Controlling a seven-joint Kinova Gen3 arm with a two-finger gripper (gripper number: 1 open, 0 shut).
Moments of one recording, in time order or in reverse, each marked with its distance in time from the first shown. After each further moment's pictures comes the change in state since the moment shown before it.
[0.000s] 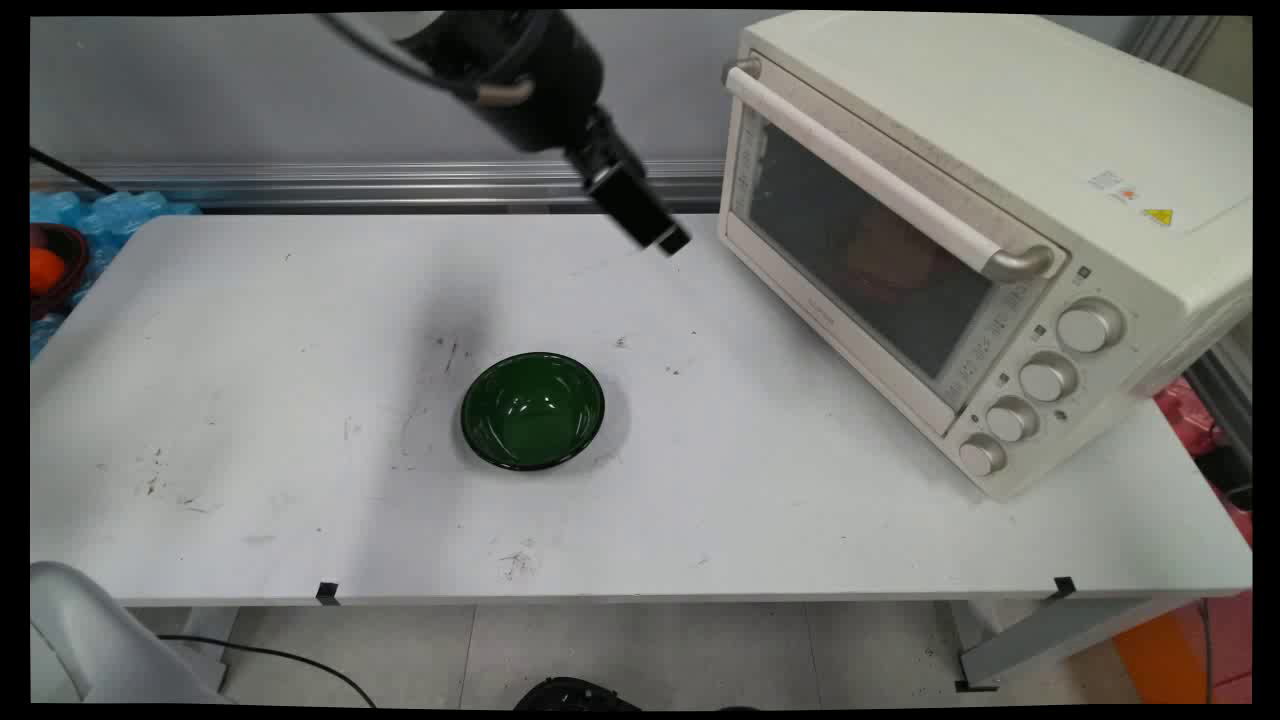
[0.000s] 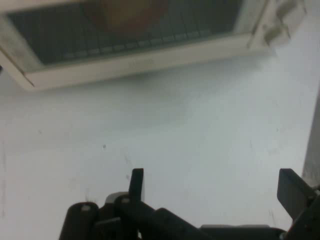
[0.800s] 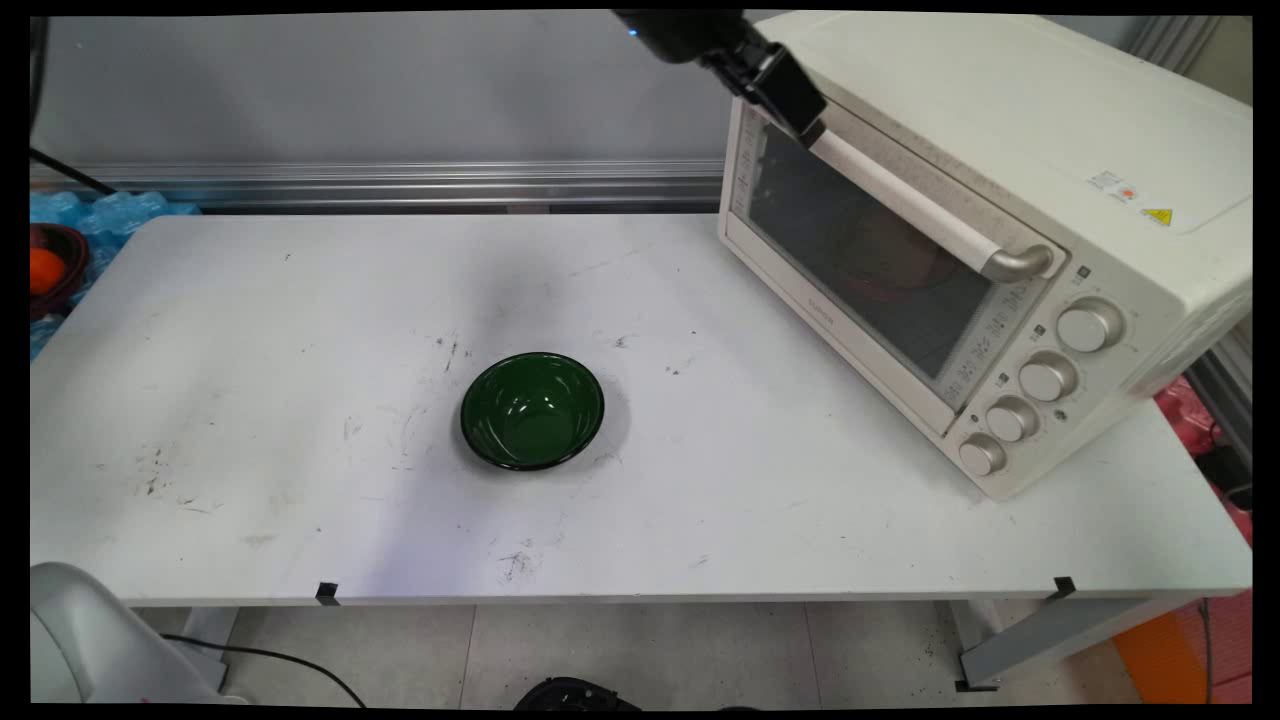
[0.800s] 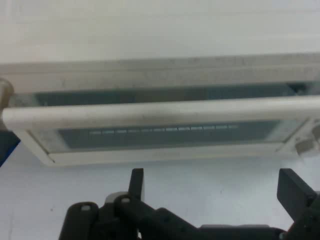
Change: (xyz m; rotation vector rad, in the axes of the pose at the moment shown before) arm 0.079 -0.025 0.046 0.043 0.123 -0.121
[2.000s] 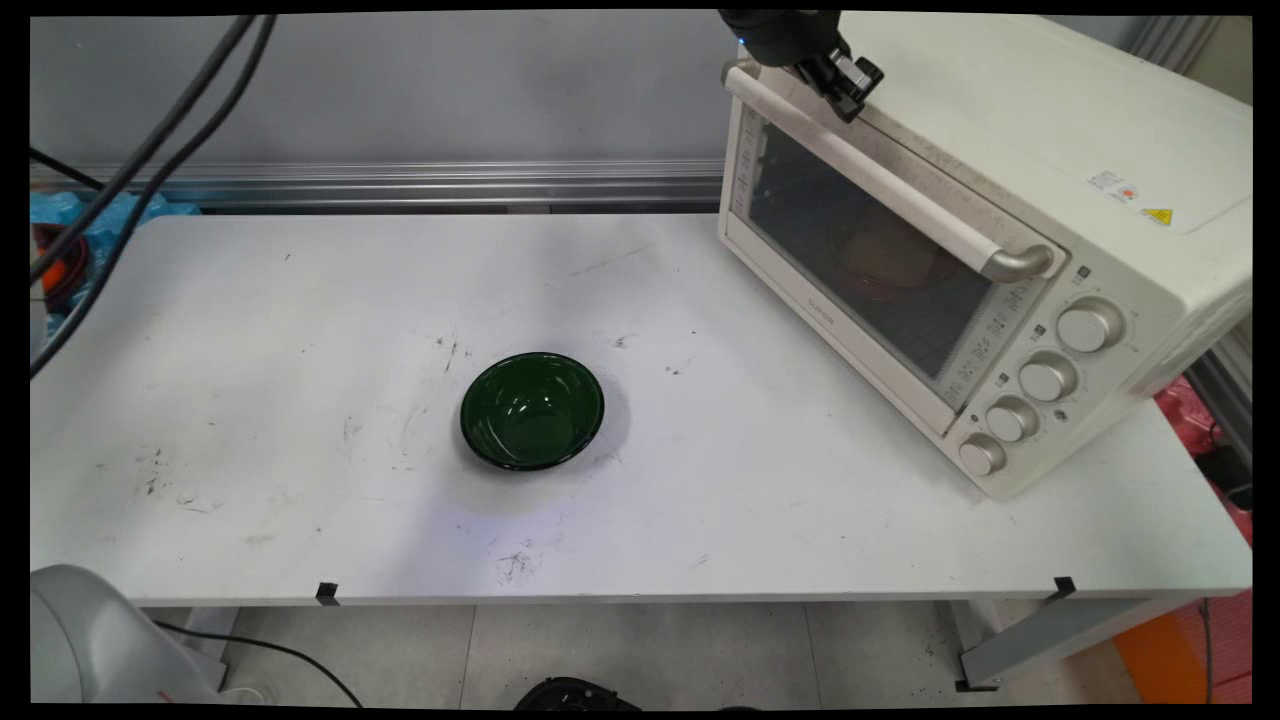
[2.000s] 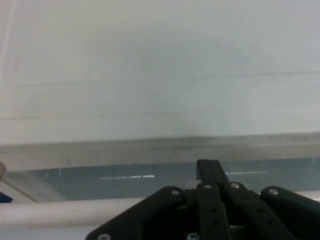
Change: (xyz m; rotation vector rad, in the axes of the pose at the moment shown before) arm 0.047 -0.014 0.087 0.026 0.014 0.004
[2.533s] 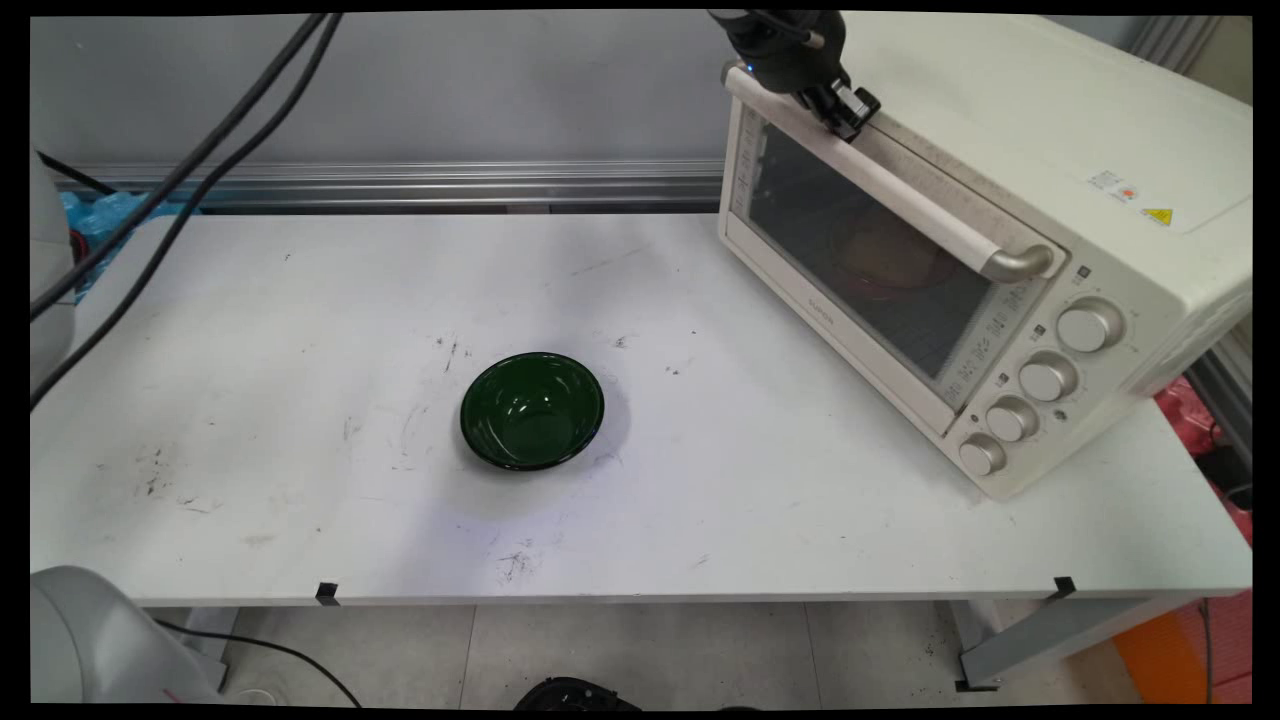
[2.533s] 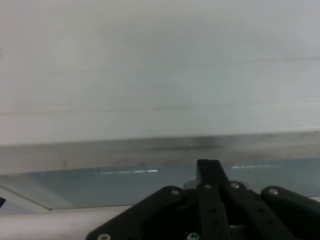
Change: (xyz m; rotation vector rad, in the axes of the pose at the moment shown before) arm -0.001 -0.006 0.032 0.001 -0.041 0.007
